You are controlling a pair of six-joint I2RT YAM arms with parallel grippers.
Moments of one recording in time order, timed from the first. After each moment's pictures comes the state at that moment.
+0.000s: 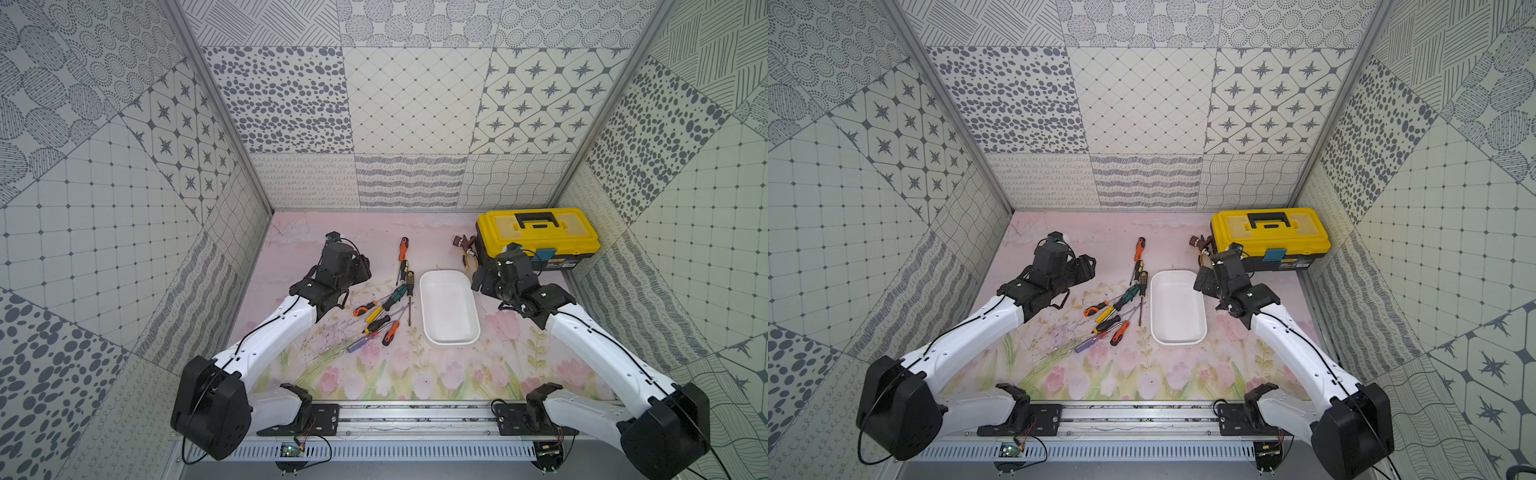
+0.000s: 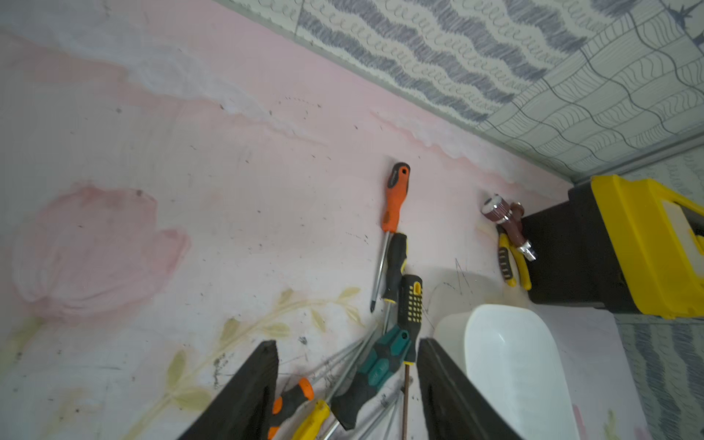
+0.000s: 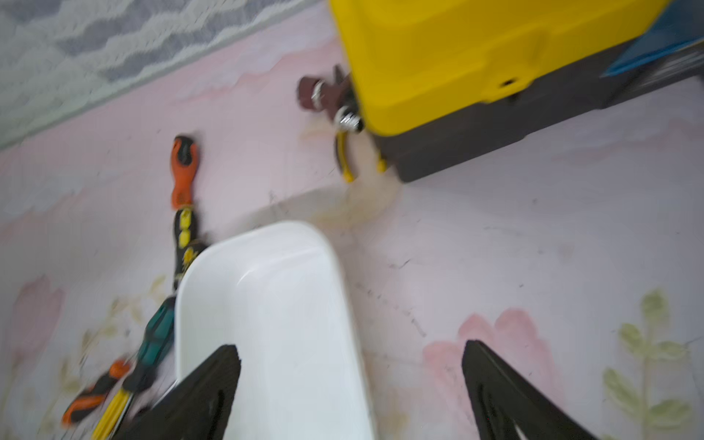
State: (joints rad) left arm -0.42 1.33 0.99 -0.32 -0.11 -0.63; right arm 0.52 1.13 0.94 -0.64 0.25 0.62
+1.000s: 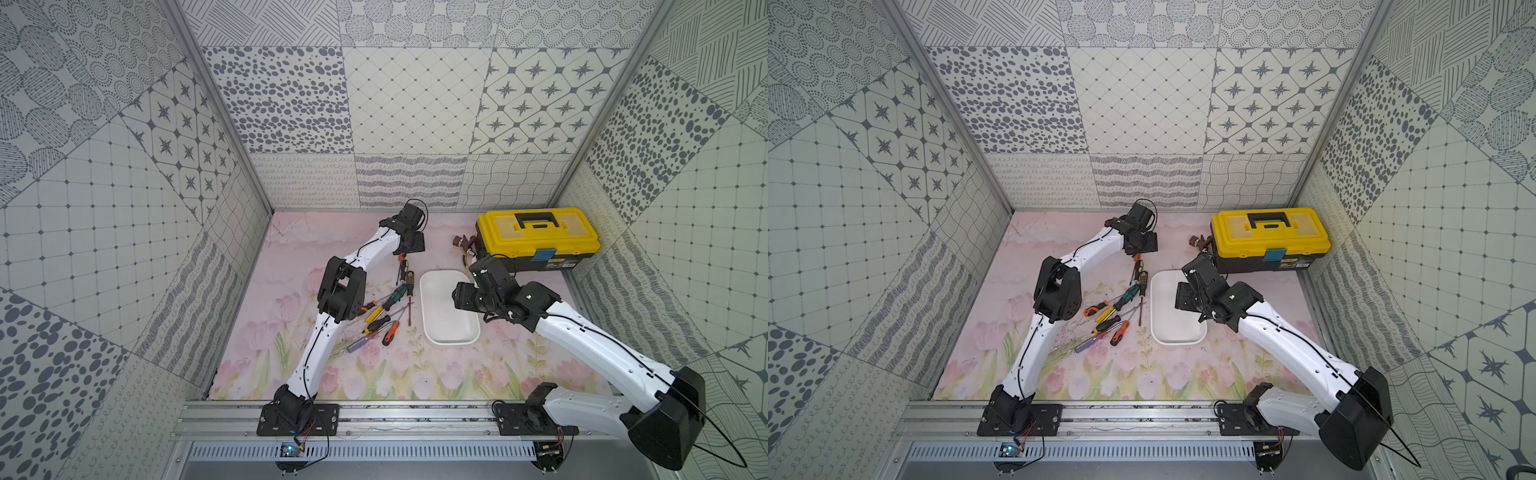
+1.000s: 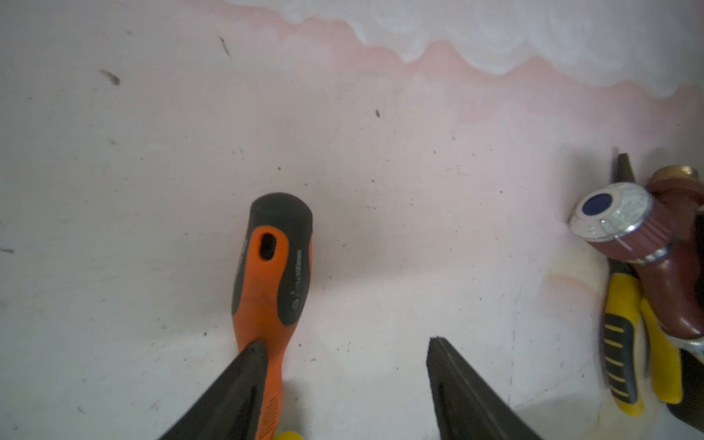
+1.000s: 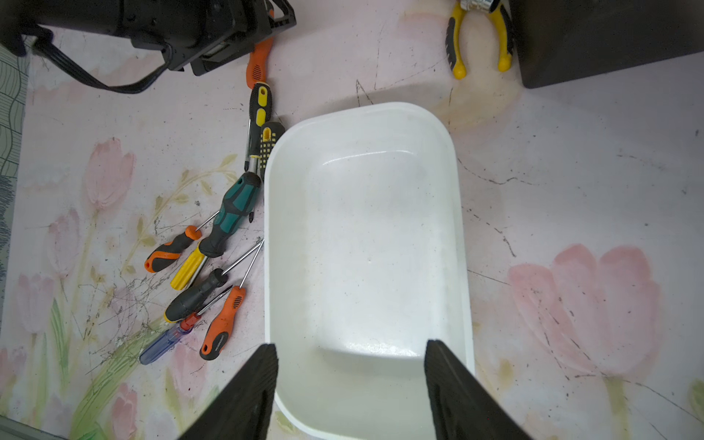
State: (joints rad) left arm -0.50 2.55 2.33 -0.78 -0.03 -0.54; right arm 0.67 1.18 1.01 -0.77 0.16 0.69
